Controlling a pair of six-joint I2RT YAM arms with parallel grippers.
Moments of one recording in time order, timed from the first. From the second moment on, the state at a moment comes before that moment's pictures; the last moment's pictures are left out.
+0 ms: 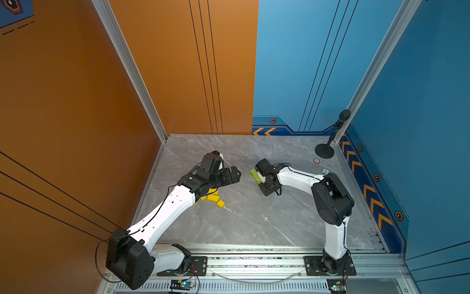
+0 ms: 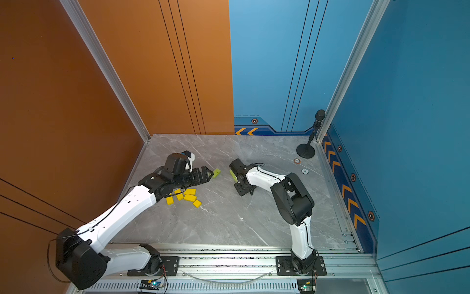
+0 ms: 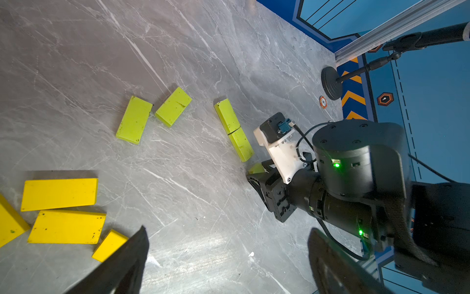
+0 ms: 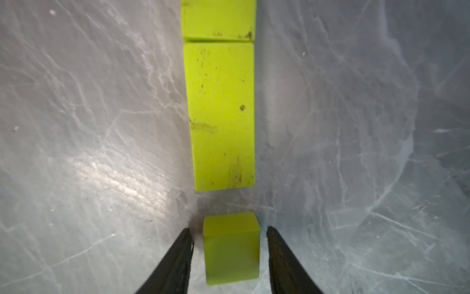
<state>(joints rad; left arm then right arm) -0.49 1.26 1.06 -0.53 0.13 -0.70 0.63 1.98 1.37 -0.71 0.14 0.08</state>
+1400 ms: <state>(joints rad) -0.49 1.27 1.01 -0.51 0.13 -0.70 0.59 1.92 1.26 -0.65 0.05 0.08</state>
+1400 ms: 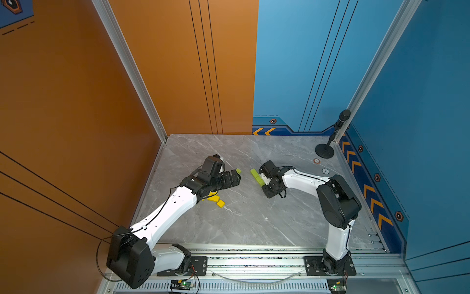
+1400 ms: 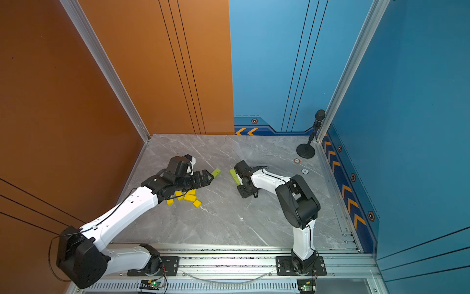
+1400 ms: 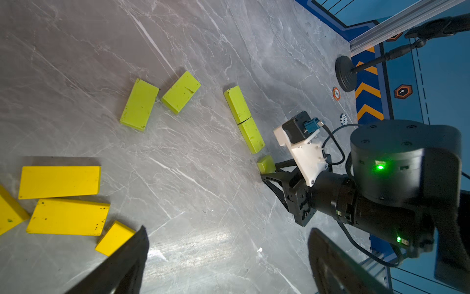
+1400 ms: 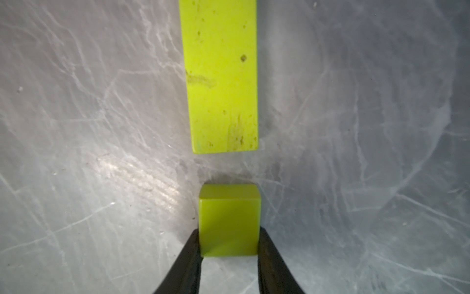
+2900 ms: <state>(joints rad) -0.48 1.27 1.00 -0.51 0.13 -0.70 0.58 1.95 1.31 -0.65 0.04 0.01</state>
